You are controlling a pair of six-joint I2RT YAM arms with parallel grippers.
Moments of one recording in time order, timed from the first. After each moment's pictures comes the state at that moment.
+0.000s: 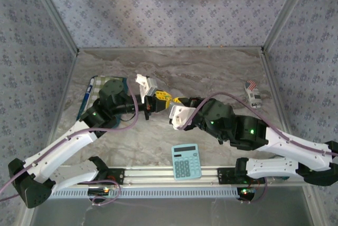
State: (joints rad) left arm -0.77 1.00 0.96 -0.05 0.57 -0.15; right arm 1.29 0.99 1.19 -0.50 0.45 -0.72
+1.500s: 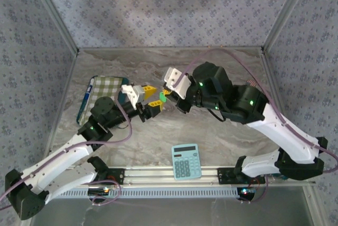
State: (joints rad) left arm -0.78 0.81 0.66 0.24 0.29 -0.09; right arm 1.06 1.32 1.80 -0.95 0.03 -0.24
